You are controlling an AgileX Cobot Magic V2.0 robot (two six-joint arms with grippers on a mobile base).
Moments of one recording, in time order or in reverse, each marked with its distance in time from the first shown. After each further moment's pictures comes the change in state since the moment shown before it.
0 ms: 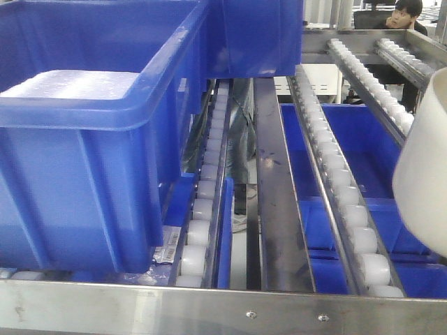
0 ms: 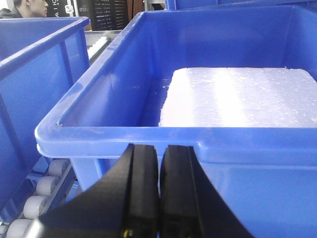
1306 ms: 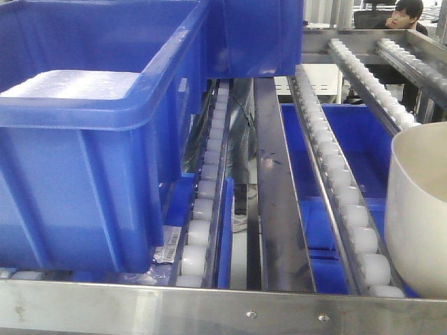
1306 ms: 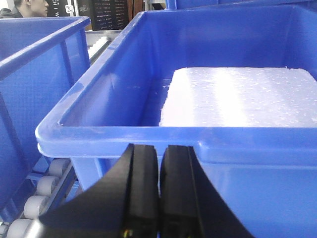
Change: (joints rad) left arm 0.000 0.000 0.000 0.000 0.000 0.000; right arm 0.058 0.061 0.050 -0.038 -0.098 0.002
